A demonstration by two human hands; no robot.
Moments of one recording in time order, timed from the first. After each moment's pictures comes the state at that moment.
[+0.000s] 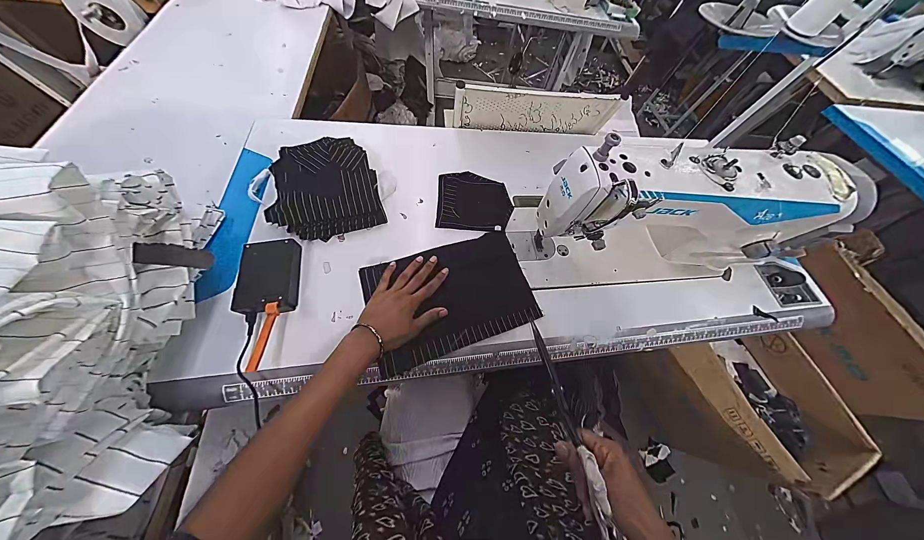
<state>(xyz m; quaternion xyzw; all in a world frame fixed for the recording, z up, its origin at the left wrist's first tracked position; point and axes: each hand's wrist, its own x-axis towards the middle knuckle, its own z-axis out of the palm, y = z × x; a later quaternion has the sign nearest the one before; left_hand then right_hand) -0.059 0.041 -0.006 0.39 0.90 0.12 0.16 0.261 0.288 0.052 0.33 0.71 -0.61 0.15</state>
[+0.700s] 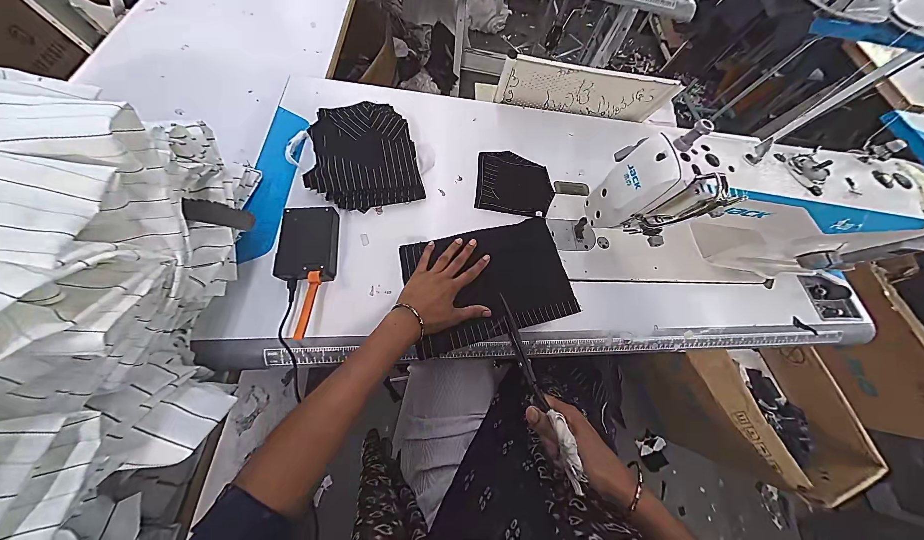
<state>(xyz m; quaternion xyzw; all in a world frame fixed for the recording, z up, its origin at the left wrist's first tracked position) -0.053 0.041 0.000 0.40 0.89 0.11 0.19 0.198 0.243 0.033 0.24 0.71 -0.58 0.32</state>
